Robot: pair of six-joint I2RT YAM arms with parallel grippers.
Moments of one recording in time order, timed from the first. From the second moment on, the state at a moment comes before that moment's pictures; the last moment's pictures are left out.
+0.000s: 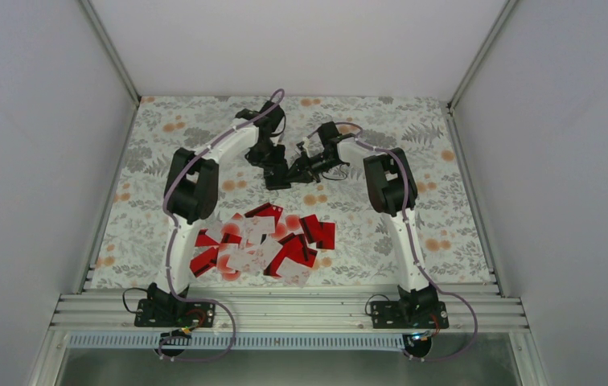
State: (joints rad) left arm -0.46 2.29 1.96 -1.02 0.11 -0.30; right arm 0.39 2.49 1.83 -0.64 -1.13 0.38
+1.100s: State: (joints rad) left arm -0.46 2.32 1.96 -1.02 0.12 -0.31; right arm 0.39 2.49 1.84 -0.65 -1.13 0.37
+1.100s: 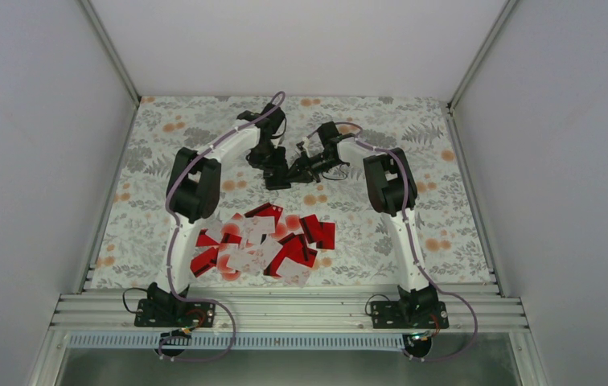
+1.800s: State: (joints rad) left arm -0.47 2.33 1.99 -1.04 0.08 -0.33; right arm 0.39 2.49 1.84 -0.65 -1.13 0.37
